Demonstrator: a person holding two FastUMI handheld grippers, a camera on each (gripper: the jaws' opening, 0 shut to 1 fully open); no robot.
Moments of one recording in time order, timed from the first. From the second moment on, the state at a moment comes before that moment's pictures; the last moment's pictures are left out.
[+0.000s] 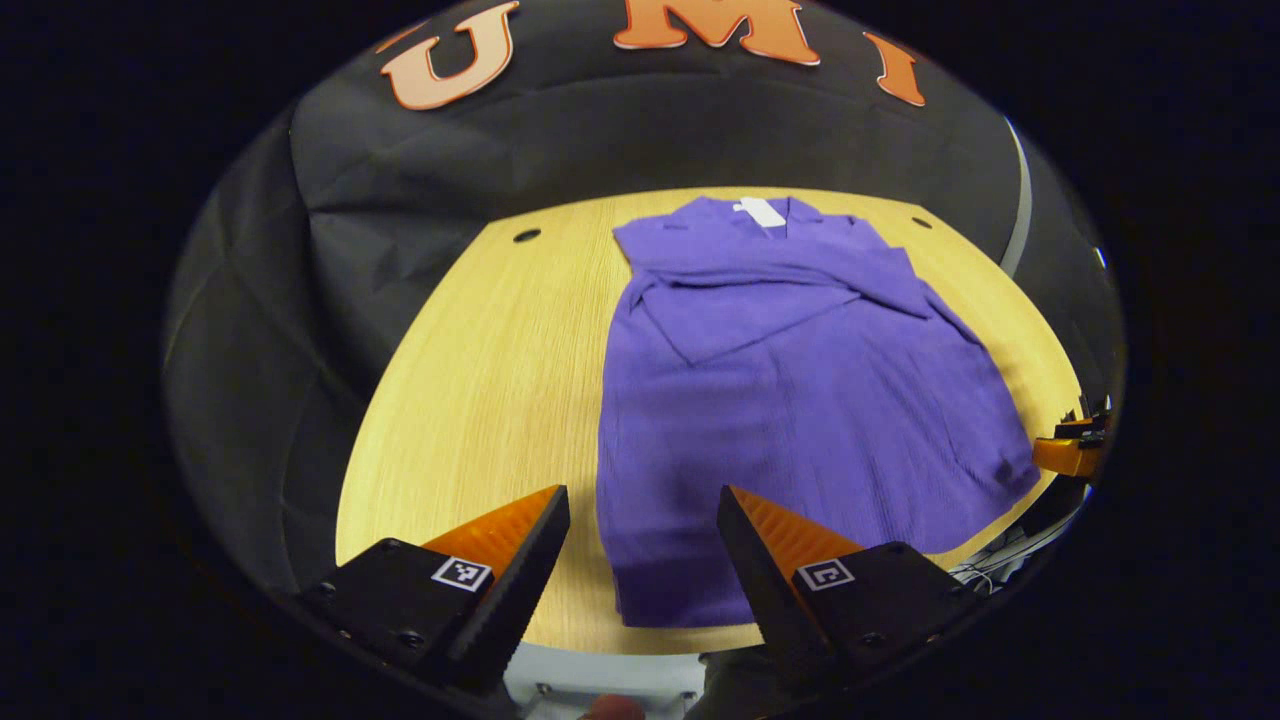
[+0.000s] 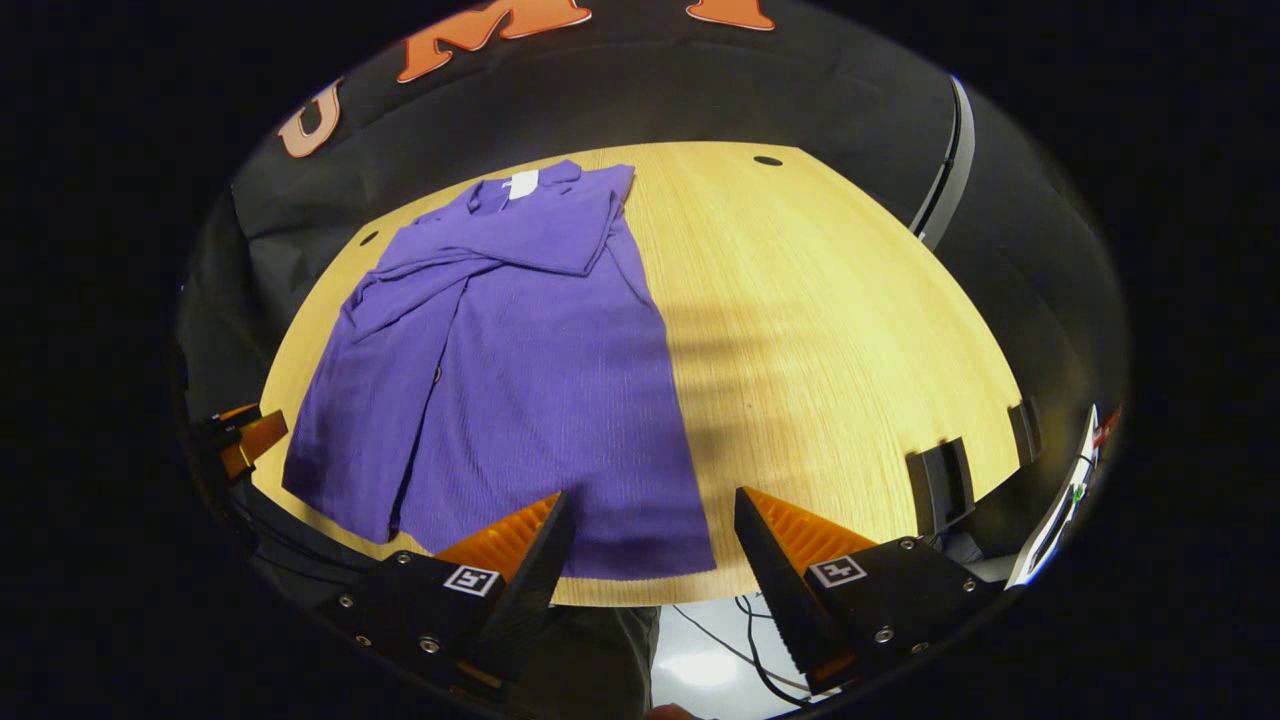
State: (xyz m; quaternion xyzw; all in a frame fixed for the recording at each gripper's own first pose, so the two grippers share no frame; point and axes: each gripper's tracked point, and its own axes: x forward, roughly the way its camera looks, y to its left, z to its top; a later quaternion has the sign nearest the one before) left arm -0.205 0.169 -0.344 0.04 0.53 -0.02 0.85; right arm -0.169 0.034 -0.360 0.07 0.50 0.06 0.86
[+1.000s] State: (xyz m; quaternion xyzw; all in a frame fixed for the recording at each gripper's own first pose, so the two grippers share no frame) left arm -0.260 0.152 -0.386 -0.04 0.69 -0.01 0.72; right arm -0.192 0.051 -0.396 0.01 0.60 0.10 0.80
